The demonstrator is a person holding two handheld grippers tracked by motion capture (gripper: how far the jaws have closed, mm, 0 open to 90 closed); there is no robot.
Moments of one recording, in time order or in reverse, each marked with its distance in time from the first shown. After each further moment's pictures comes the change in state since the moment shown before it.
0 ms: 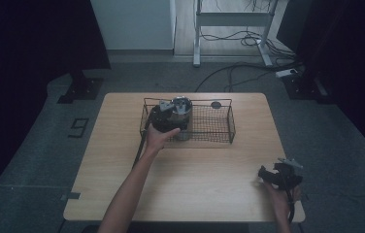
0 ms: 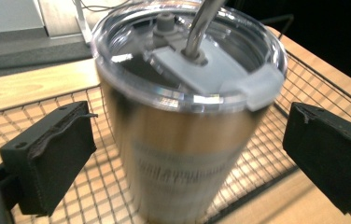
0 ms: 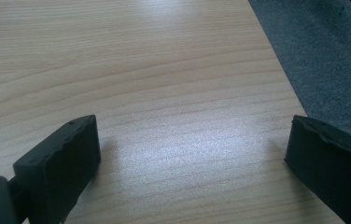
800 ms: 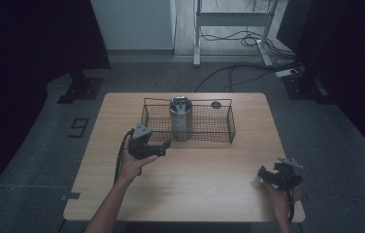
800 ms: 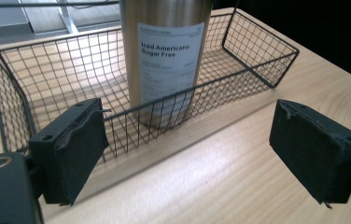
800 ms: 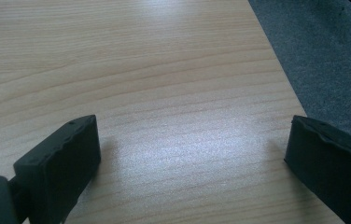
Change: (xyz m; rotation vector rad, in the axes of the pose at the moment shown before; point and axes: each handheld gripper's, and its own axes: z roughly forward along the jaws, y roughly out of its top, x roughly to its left) left arm 0.004 -0.057 -0.102 -0.004 -0.073 0.021; right arm 0.000 0.000 0.000 0.001 -0.001 0.001
